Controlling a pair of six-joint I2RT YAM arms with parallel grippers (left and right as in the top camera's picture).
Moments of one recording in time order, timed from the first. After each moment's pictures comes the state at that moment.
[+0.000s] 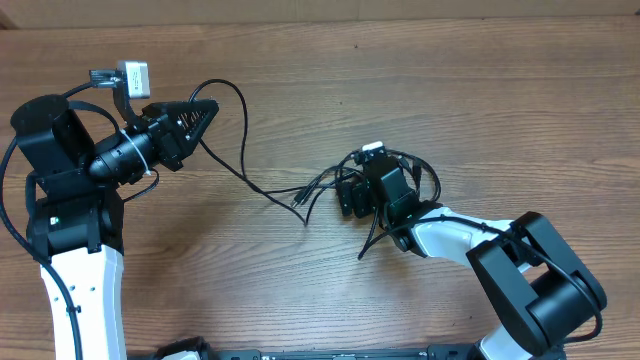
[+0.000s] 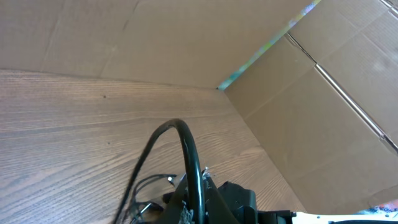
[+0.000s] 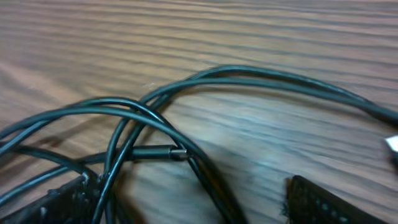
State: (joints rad) left arm 0.25 1.16 1.15 -0.37 1.07 -0.35; right arm 0.56 1.79 0.70 0.26 0.13 0.25
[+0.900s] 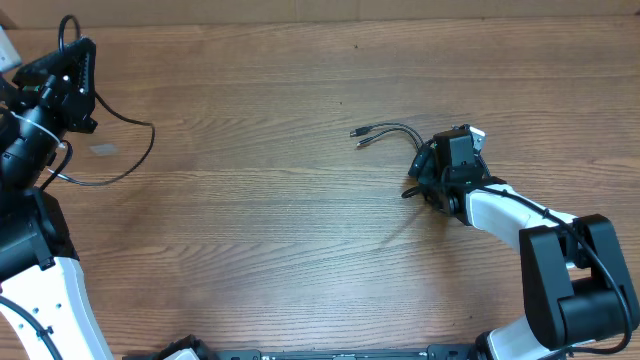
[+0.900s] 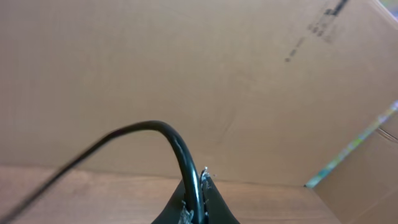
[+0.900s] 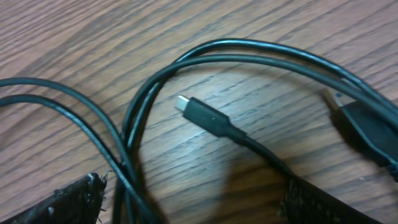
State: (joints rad) left arm 0.50 1.16 1.31 -0.18 0.83 -0.44; right arm 0.19 1.74 0.77 -0.03 0.18 0.58
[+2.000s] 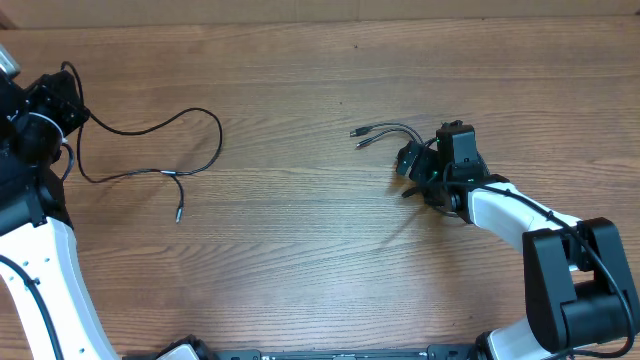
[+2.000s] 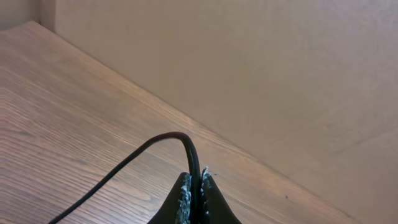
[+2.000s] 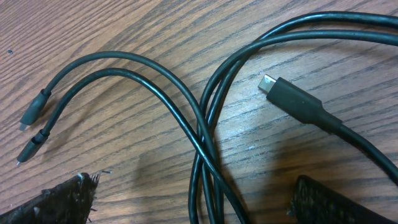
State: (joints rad) left arm 0.50 1.31 1.31 -0.40 0.40 -0.41; right arm 0.19 1.72 0.78 -0.03 -0.02 0.58
